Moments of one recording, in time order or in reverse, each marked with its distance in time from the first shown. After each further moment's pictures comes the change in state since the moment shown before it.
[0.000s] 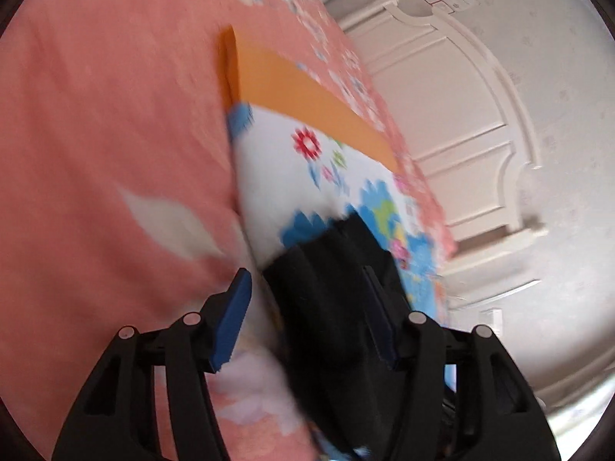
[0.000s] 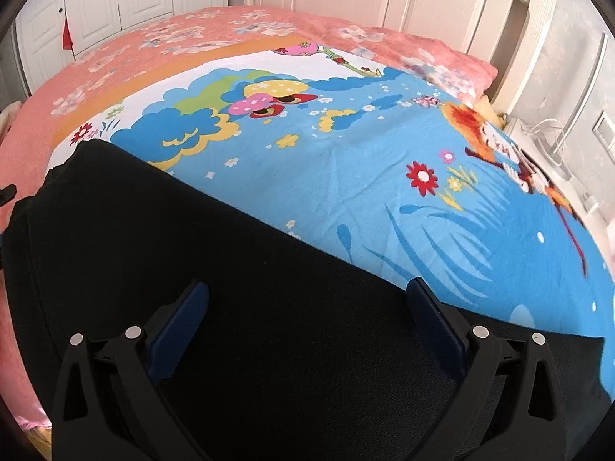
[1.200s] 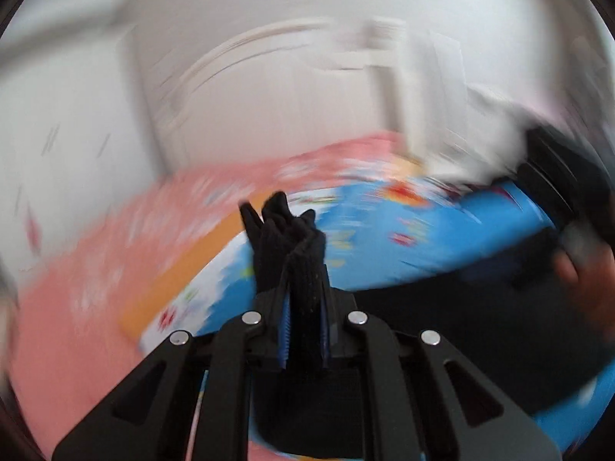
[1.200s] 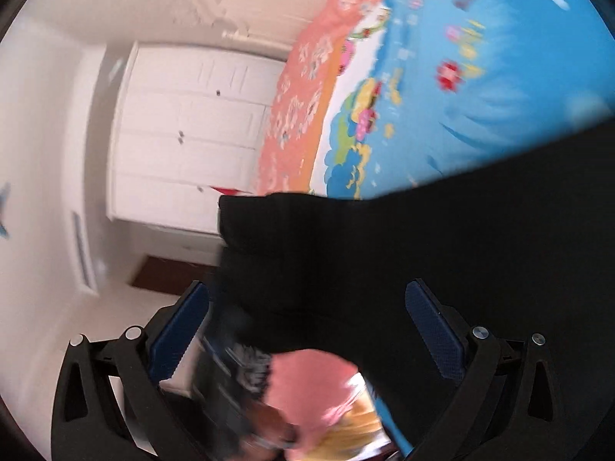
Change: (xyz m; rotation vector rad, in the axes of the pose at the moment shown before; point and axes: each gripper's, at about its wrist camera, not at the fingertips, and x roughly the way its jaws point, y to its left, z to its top) left arm -0.017 -0.269 -0.269 1.411 -0.236 0.243; right arm -0.058 -0.142 -0.067 0.803 0.072 1.101
